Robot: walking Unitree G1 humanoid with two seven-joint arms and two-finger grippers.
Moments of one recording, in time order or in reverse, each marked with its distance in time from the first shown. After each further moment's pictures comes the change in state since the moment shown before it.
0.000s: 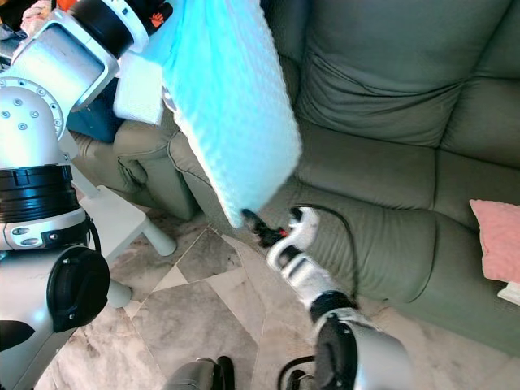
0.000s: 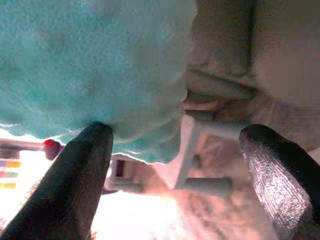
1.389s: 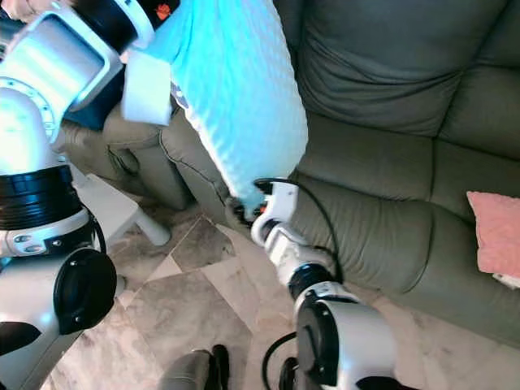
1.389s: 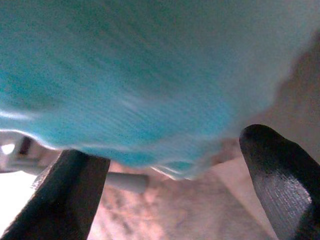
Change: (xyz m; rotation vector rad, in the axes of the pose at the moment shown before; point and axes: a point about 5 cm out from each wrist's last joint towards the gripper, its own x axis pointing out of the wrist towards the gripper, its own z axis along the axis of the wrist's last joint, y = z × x) left arm -0.003 -0.024 0.005 -0.038 0.000 -0.016; right arm 0.032 0.043 0.012 -0.389 0.026 -0.166
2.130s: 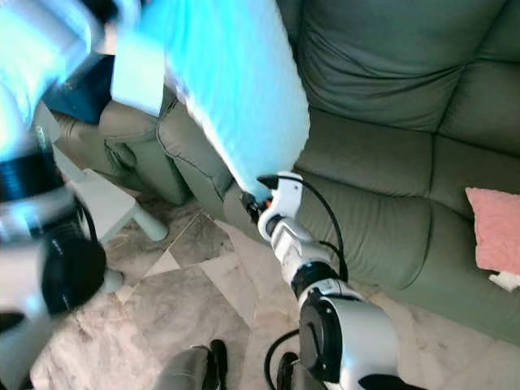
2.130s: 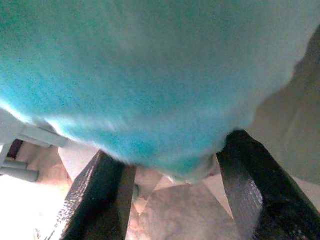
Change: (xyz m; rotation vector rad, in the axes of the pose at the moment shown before) left arm 0.014 -0.005 0.022 -0.023 0.012 -0.007; right arm 0.001 0.002 0.011 -0.060 -0.058 0.021
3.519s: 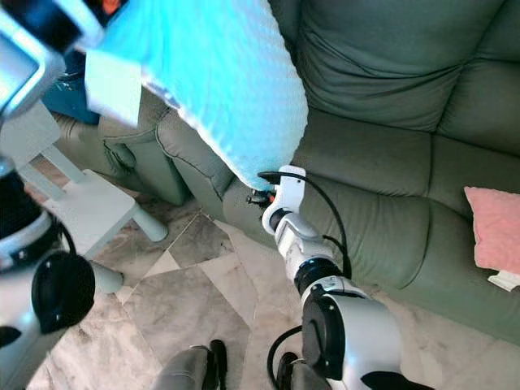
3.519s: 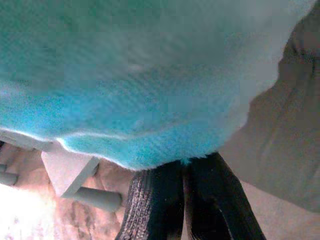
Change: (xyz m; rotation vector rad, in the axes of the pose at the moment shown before) left arm -0.050 -0.007 -0.004 0.013 -0.010 -0.023; right arm -0.002 -0.008 0.013 -0.089 -0.042 -0.025
